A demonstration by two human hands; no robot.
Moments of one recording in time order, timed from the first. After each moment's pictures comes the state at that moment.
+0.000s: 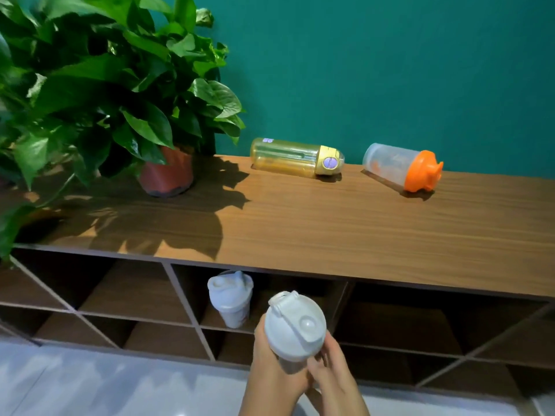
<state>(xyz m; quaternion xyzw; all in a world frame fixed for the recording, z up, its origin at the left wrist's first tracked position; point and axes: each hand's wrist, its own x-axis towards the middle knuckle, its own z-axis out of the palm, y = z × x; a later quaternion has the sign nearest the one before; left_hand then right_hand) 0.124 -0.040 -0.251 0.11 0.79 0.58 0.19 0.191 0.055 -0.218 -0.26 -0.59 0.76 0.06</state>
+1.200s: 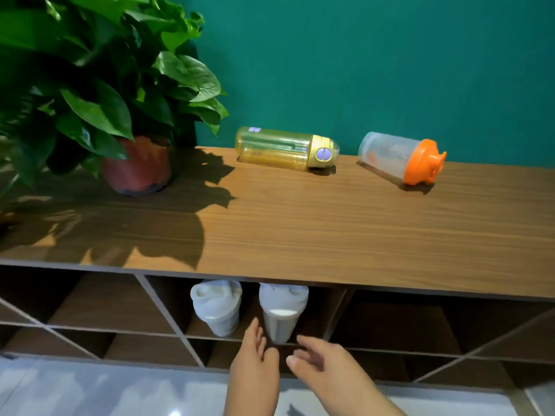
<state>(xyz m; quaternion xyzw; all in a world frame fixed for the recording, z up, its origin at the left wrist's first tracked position) 0.084 -0.032 -0.246 0.04 0.81 0.53 0.27 0.159 0.098 -0.212 -0.26 -0.78 0.55 -0.13</state>
